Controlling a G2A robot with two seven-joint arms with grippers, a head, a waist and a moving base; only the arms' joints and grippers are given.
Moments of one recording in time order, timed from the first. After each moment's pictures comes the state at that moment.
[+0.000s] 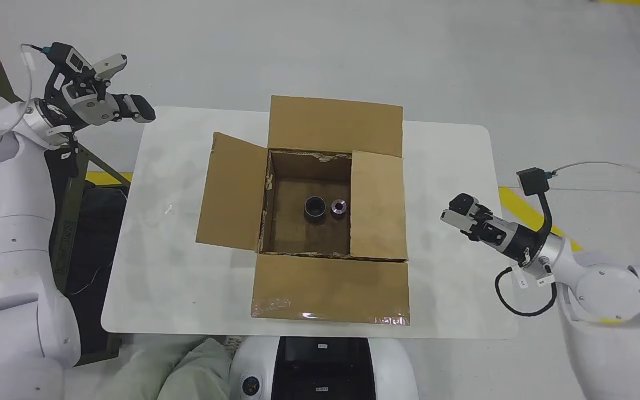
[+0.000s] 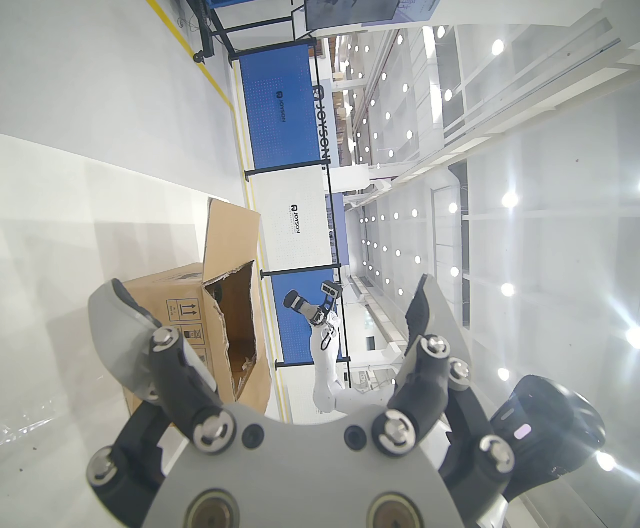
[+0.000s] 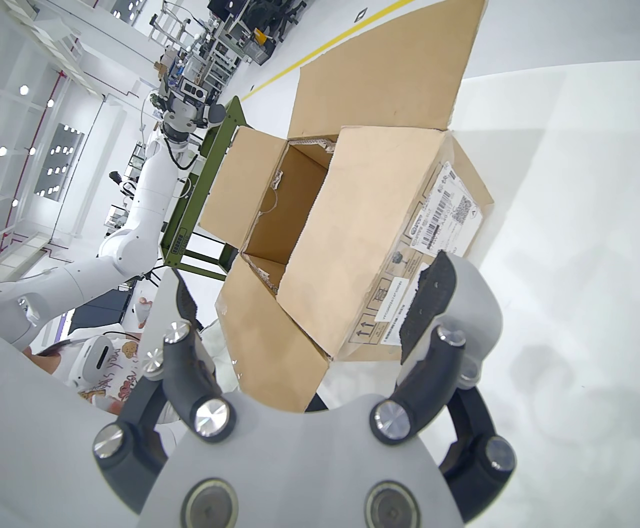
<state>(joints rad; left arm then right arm) 0.70 -0.88 -1.65 -0.94 -0.44 -0.06 -1.40 -1.53 -1.05 1.69 -1.90 0.02 -0.36 0.96</state>
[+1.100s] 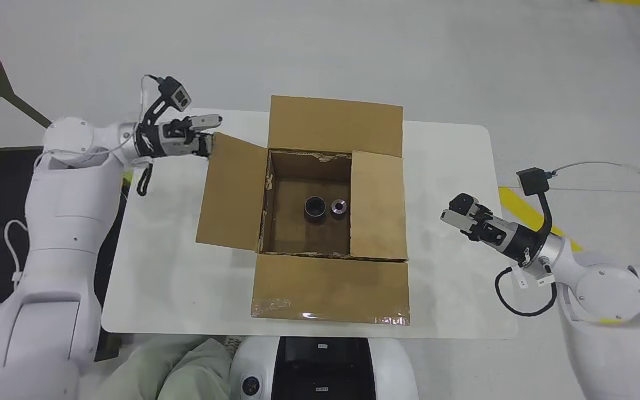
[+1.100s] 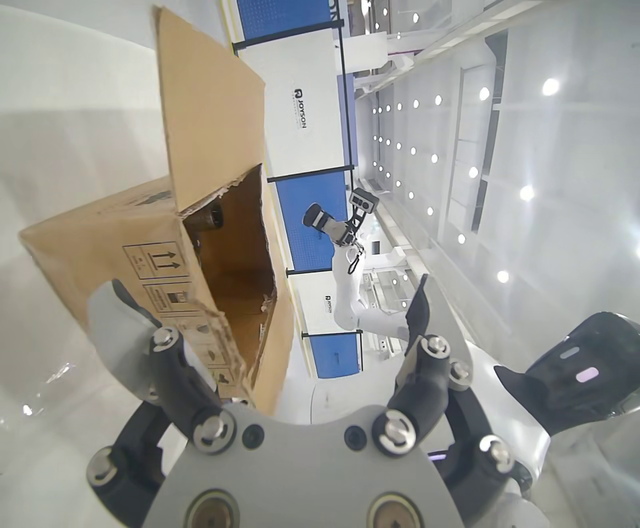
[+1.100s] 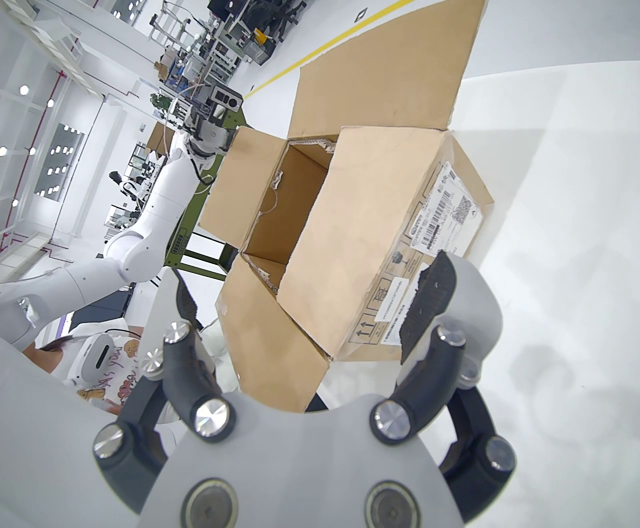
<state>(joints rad) 0.71 -0.95 -1.33 -0.98 -0.56 -0.21 -1.51 -1.53 -1.05 1.69 -1.90 0.02 -0.36 0.96</state>
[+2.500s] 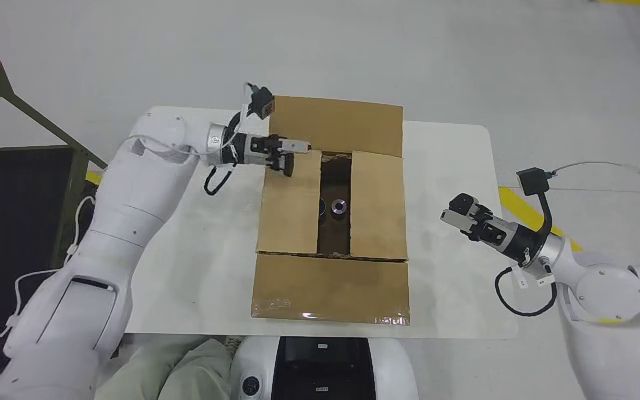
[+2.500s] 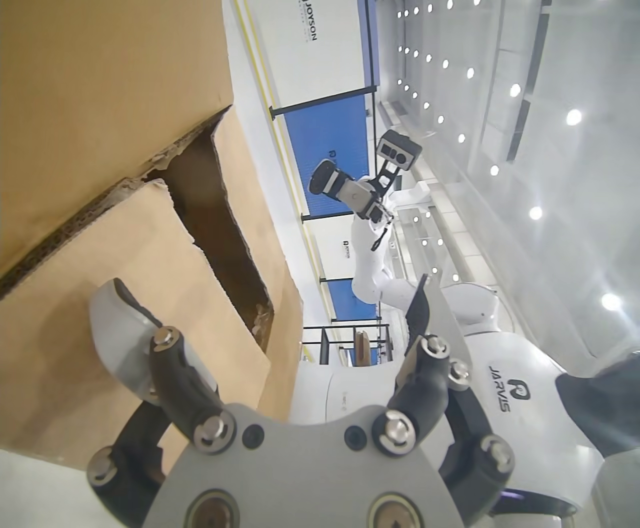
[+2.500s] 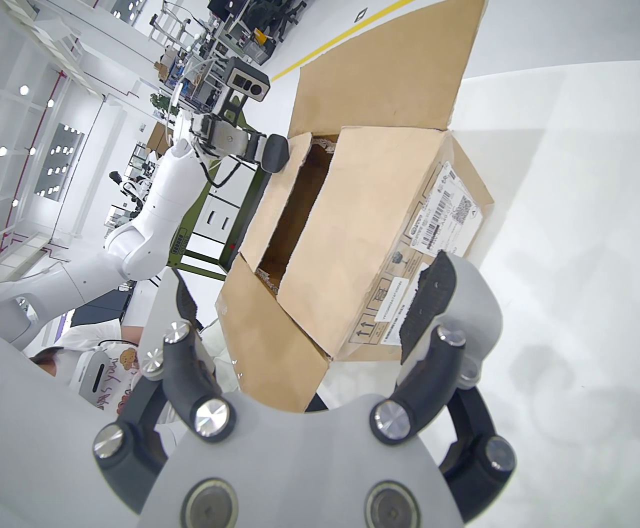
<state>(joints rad) 0.63 -1.05 -0.98 -1.11 -0.46 -0.24 -1.35 -1.53 -1.05 1.69 -1.90 0.02 -0.36 0.96</state>
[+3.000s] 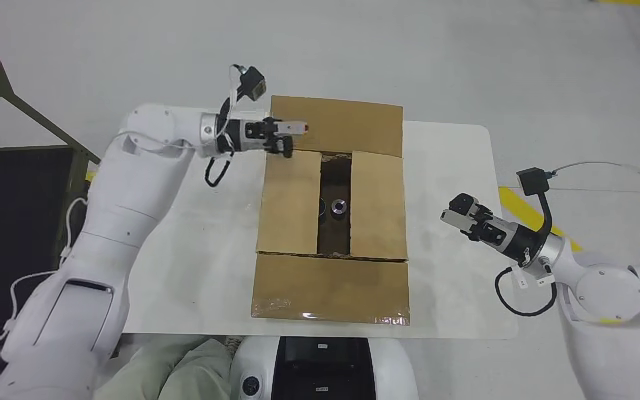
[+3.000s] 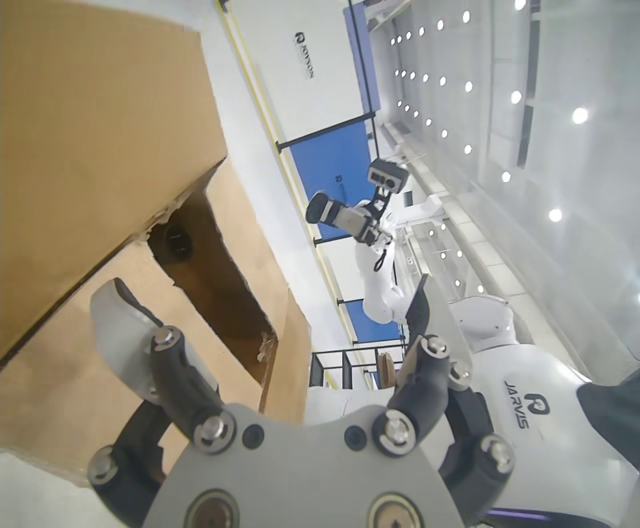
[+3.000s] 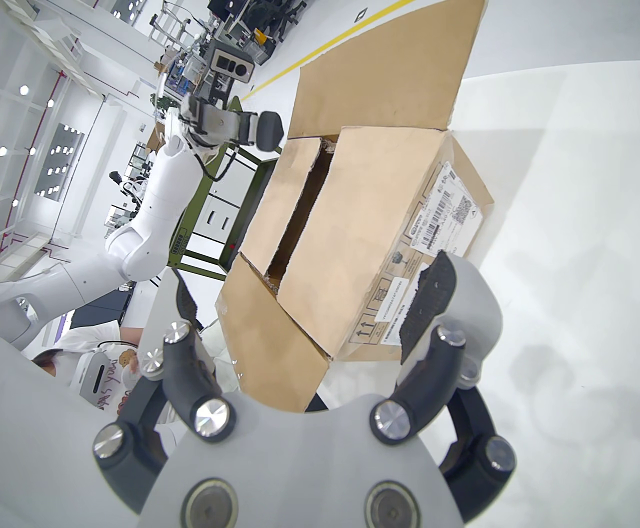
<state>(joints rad) 0.64 -1.04 -1.07 -1.16 -0.49 -0.26 -1.26 -1.53 -1.05 1.69 -1.90 0.02 -0.36 0.96</state>
